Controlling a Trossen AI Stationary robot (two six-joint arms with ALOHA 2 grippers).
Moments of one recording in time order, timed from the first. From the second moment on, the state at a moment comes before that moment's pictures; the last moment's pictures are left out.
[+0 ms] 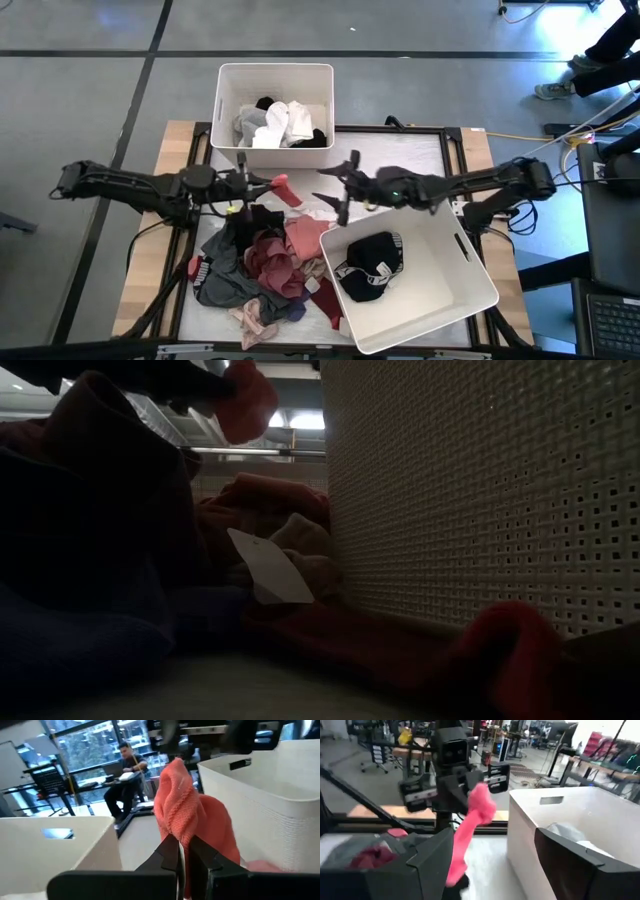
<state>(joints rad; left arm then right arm) -0.04 0.77 0.47 0.24 -0.27 0.22 0.08 1.51 1.11 0.31 0.24 -0.11</state>
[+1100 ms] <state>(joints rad) -0.12 0.77 0.46 0.28 -0.27 0.21 0.06 1.81 1.28 0.40 0.18 -0.03</state>
